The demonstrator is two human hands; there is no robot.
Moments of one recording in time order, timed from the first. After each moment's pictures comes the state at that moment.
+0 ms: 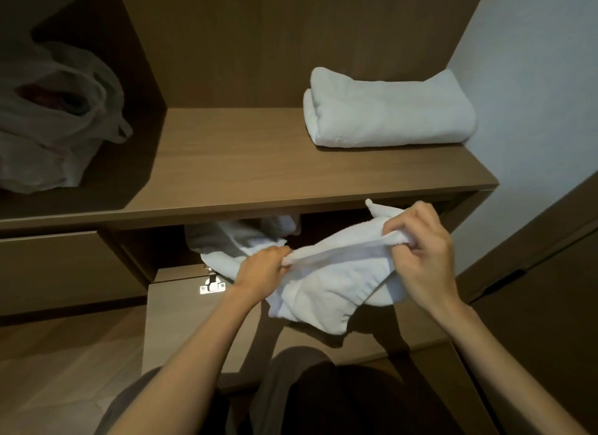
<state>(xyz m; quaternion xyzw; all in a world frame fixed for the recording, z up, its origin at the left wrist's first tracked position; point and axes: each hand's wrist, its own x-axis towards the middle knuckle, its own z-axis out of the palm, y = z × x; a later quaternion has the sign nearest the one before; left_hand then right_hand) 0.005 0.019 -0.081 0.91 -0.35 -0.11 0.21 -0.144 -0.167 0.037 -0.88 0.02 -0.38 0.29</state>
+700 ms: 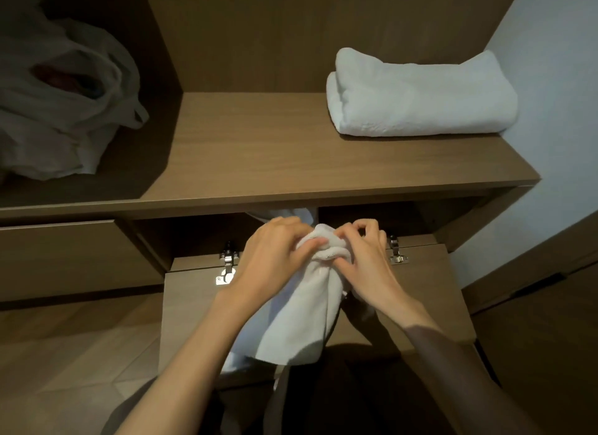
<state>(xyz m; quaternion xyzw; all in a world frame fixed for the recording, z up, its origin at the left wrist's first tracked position) -0.007 0.044 -0.011 0.86 -0.39 0.02 0.33 -0.090 -0.122 -0.033 -0.94 0.12 -0.08 0.30</state>
